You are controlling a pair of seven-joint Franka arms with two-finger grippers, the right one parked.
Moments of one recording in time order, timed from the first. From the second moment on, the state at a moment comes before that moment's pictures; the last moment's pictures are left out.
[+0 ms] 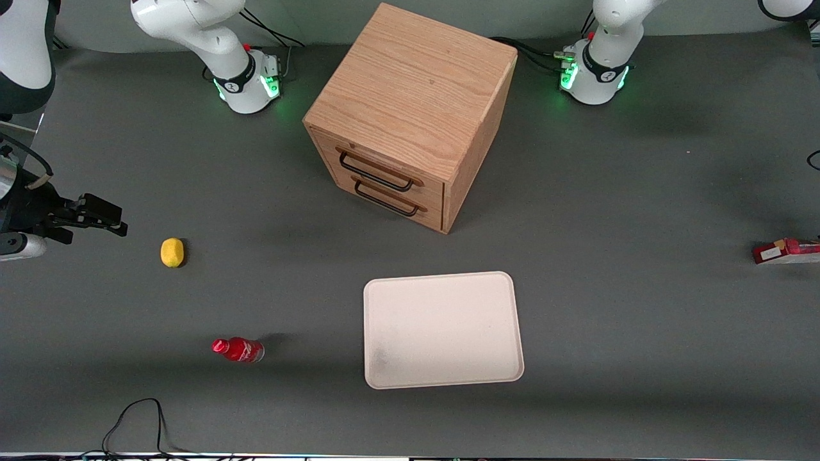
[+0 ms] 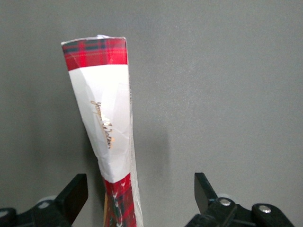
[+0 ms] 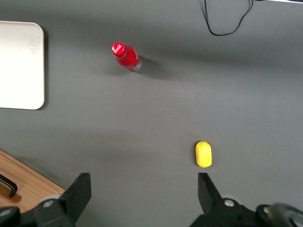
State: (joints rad) arm 0.62 0.64 0.06 -1.65 -0.12 2.41 -0.79
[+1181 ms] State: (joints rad) arm 0.62 0.60 0.06 -1.54 -0.13 2.18 -0.79
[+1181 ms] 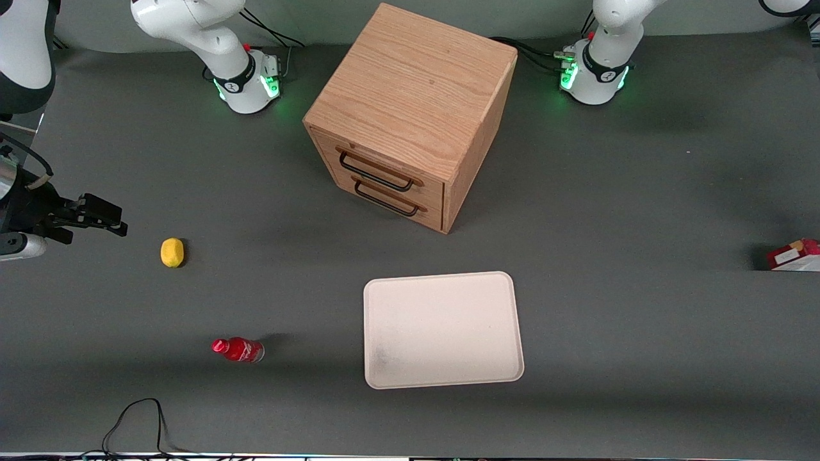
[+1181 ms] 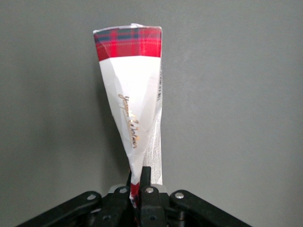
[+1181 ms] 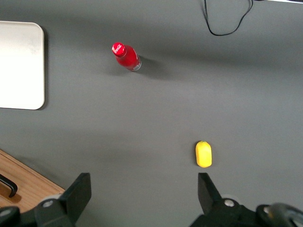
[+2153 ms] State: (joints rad) arm 0.61 0.30 0.08 -1.34 0.04 1.73 -0.78
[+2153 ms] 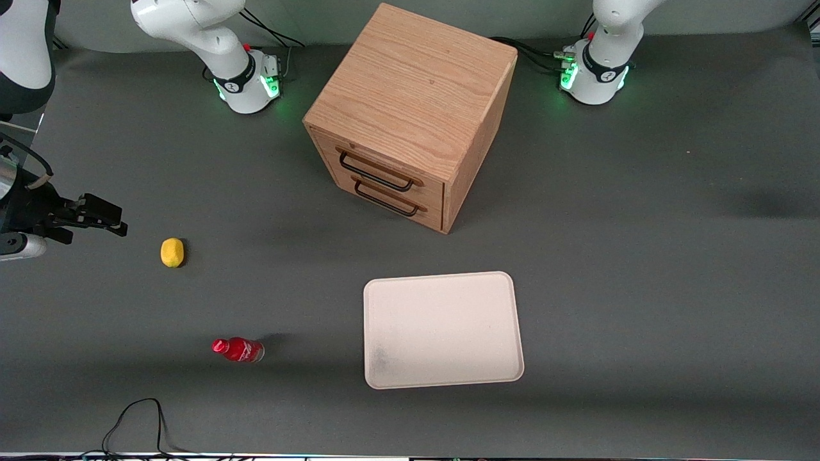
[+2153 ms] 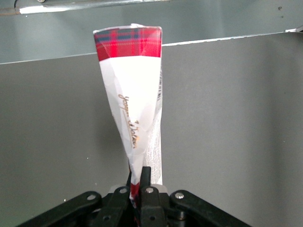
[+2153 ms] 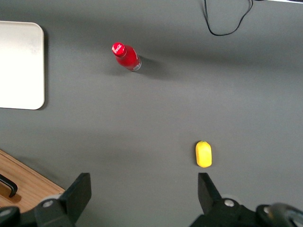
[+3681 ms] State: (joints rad) arm -0.37 0.27 0.06 -1.36 0.06 1.65 -0.63
